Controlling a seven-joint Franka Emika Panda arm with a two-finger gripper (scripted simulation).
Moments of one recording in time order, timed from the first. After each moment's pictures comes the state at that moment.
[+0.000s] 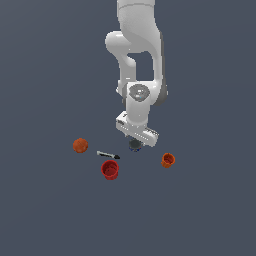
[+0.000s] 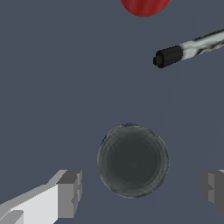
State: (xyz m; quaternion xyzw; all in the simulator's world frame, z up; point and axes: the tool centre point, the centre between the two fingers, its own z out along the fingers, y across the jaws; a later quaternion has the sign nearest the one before) arm -0.053 0.037 0.064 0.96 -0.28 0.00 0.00
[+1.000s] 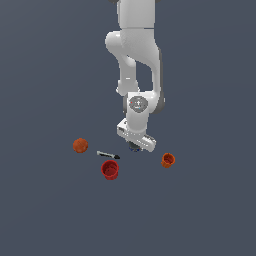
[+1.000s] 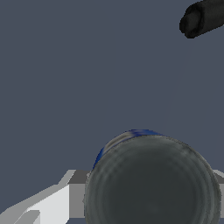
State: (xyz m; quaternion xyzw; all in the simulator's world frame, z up) arm -0.054 0.037 0.015 0.96 -0.28 0.00 0.00
